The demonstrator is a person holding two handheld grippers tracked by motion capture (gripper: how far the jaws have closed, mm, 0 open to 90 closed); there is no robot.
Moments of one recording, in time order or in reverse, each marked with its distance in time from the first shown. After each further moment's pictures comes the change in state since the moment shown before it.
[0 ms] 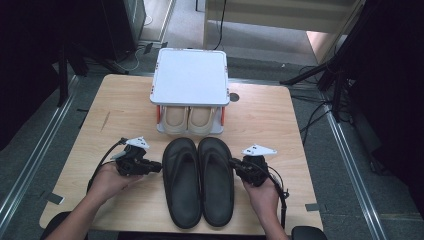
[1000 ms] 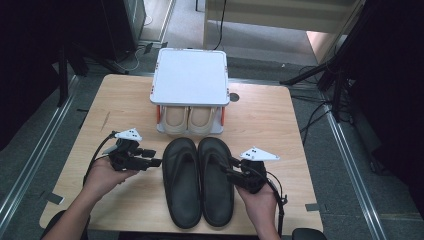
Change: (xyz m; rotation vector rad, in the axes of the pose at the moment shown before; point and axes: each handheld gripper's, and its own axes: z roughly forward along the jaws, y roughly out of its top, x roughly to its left) left arm 0.000 0.012 -0.025 -0.102 0.005 -0.006; right arm 0.035 0.009 -0.027 -0.091 0.066 0.023
